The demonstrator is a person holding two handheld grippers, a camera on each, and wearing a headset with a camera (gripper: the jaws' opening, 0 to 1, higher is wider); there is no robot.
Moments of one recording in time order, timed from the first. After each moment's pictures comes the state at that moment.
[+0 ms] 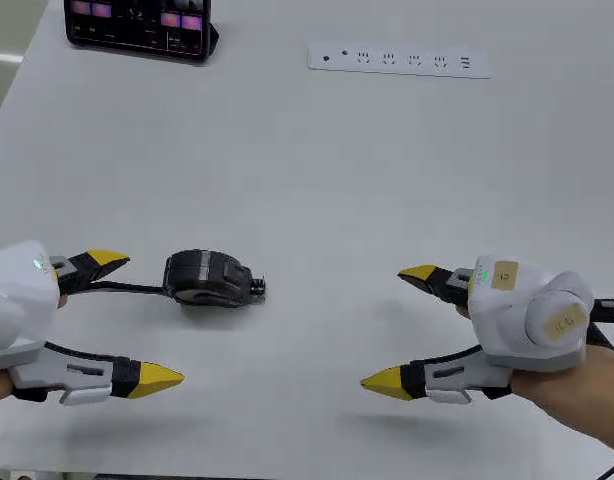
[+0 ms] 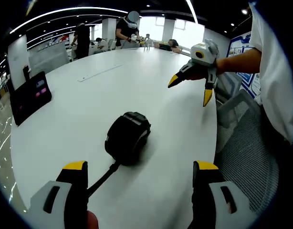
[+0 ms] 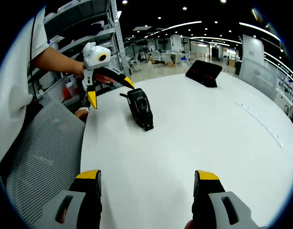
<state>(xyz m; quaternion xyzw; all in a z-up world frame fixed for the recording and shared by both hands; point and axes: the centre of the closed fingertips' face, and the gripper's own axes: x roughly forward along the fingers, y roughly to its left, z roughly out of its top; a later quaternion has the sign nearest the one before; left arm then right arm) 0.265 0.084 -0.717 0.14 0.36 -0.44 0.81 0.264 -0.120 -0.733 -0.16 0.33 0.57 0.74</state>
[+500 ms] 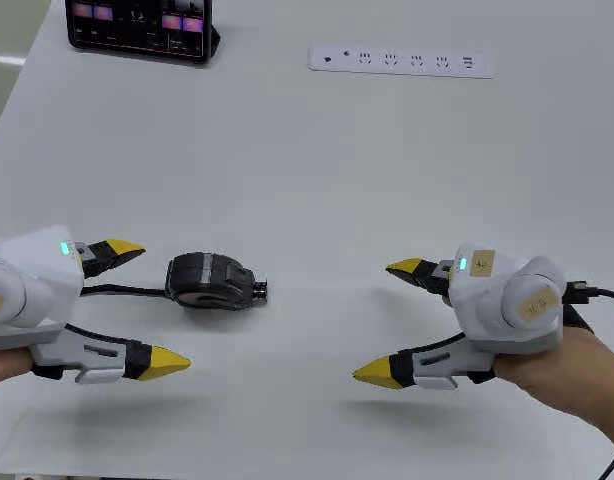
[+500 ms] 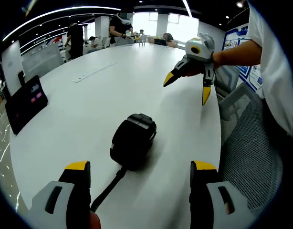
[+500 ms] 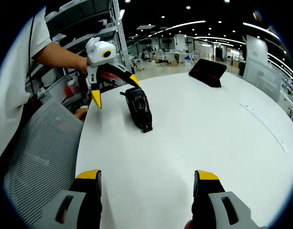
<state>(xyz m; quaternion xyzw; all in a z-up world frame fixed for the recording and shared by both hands) 0.283 0.081 -0.724 0.18 0.36 -0.46 0.80 0.275 -0.110 -0.741 -0.16 0.33 0.58 0.73</state>
